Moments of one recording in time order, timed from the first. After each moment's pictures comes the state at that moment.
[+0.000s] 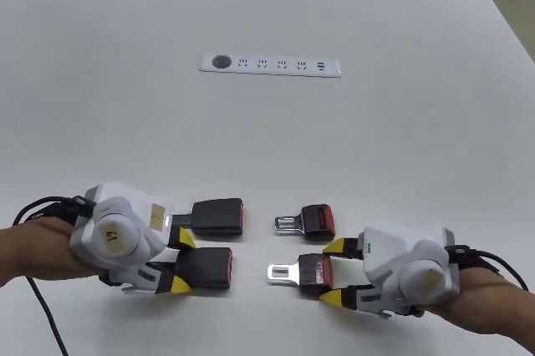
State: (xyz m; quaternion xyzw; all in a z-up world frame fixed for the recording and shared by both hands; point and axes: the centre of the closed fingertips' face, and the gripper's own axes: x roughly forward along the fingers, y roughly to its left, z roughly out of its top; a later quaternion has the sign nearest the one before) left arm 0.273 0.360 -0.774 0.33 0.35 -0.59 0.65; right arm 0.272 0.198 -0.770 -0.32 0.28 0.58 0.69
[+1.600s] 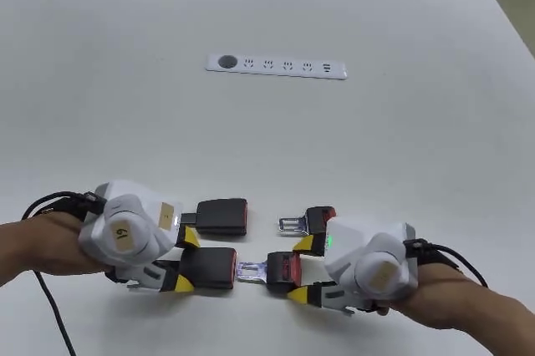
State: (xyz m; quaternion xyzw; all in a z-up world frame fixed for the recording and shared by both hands) left arm 0.272 0.358 -0.774 0.34 0.35 -0.59 0.64; right arm 0.274 0.245 -0.773 -0.31 0.28 0.59 0.69
